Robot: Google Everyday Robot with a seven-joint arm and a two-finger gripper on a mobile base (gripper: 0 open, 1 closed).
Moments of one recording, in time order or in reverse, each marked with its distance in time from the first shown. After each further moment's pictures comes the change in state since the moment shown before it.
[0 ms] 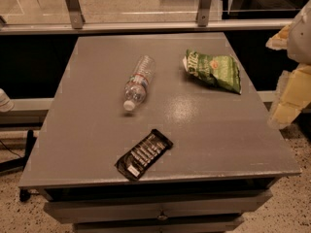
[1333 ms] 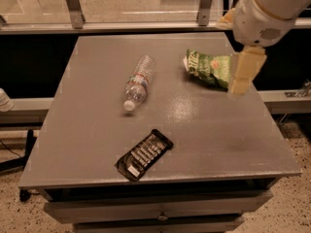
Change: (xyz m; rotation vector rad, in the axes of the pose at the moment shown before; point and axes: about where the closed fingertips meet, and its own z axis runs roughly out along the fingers) arm -0.071 -0.061 0.038 0.063 -0.065 -0.277
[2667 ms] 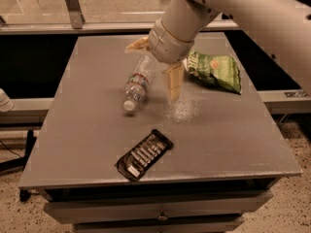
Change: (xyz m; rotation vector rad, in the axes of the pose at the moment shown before) arm -0.150 -0.014 0.122 -0.136 -0.335 -0.662
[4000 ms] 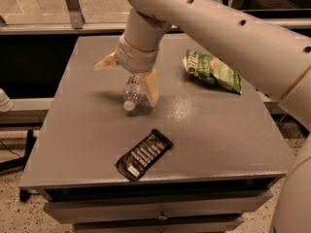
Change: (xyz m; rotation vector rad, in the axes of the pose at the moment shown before) arm -0.034 -0.028 0.062 -0.107 0.014 -0.342
